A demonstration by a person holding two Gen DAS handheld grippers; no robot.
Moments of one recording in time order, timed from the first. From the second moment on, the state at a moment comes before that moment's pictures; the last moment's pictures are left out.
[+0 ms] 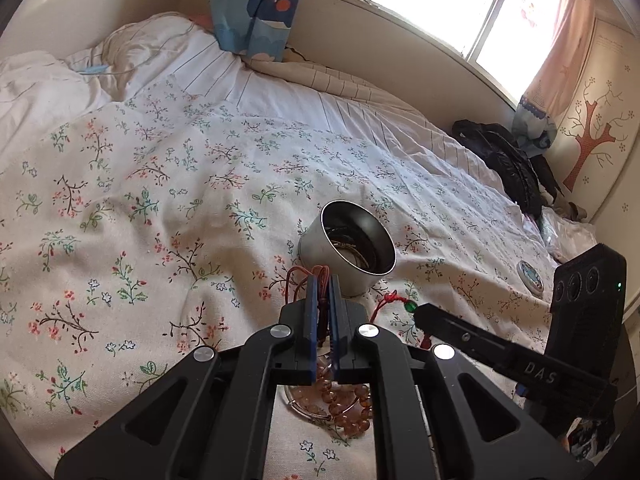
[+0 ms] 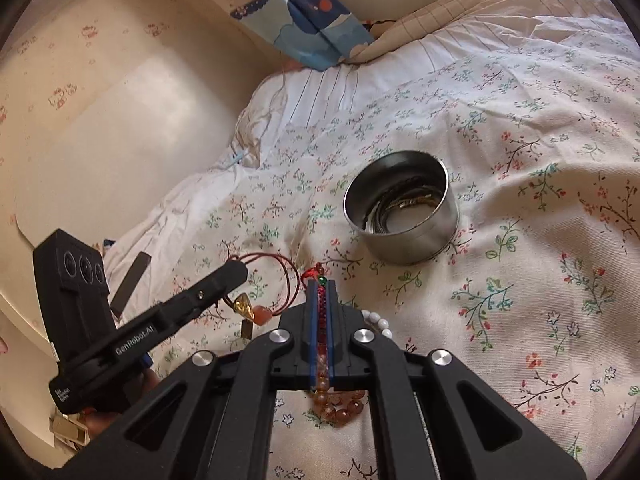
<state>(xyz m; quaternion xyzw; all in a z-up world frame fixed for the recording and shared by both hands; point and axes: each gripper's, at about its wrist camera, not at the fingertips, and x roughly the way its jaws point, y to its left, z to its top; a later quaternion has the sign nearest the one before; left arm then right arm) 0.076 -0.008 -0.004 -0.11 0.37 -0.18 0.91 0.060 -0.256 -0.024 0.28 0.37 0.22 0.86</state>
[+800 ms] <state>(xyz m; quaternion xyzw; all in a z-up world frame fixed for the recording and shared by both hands) 0.092 -0.075 0.012 -0.03 0.32 -0.19 0.93 0.075 -0.303 -0.004 0.32 0.29 0.17 0.89</state>
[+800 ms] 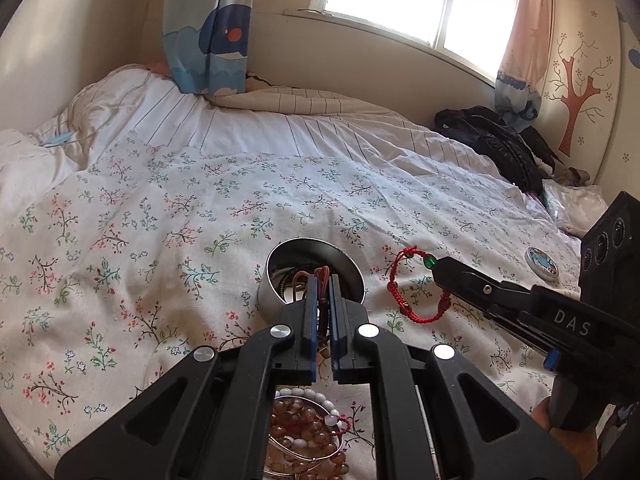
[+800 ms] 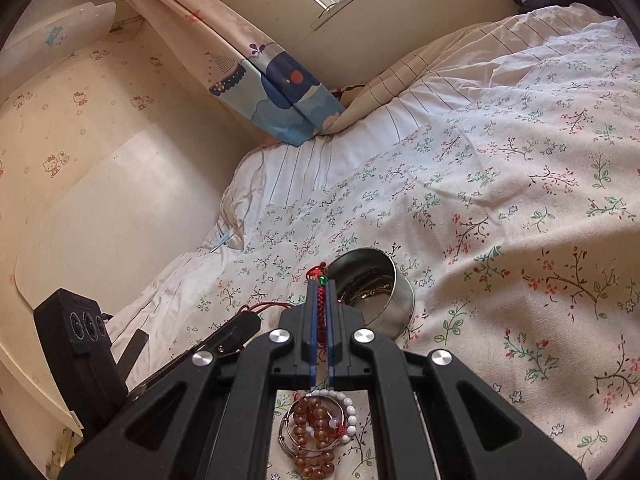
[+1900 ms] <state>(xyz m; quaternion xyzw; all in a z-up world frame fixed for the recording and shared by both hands) 0.147 -0.081 0.004 -0.09 0.32 -0.22 0.91 0.122 -0.297 -0.014 0.31 0.30 0.16 0.89</state>
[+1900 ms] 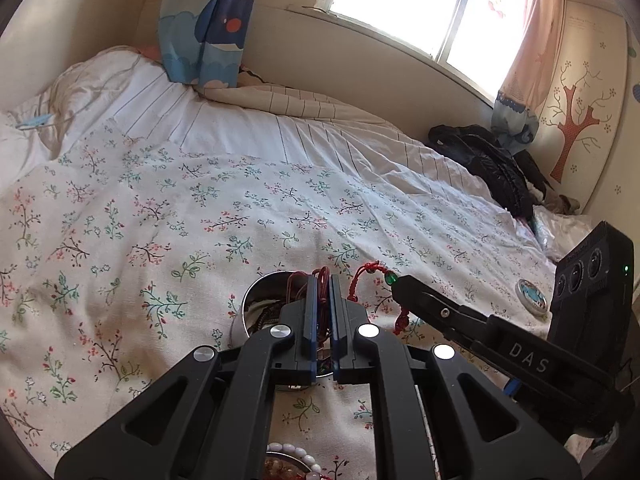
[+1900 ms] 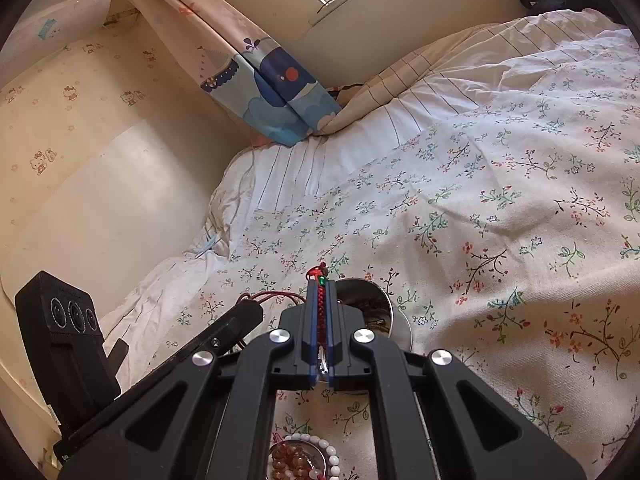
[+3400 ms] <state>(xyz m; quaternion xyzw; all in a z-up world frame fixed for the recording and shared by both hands) 0.167 -0.068 -0.012 -0.05 0.33 -0.11 0.94 0.148 -0.294 -0.038 0.32 0.34 0.14 0.87</state>
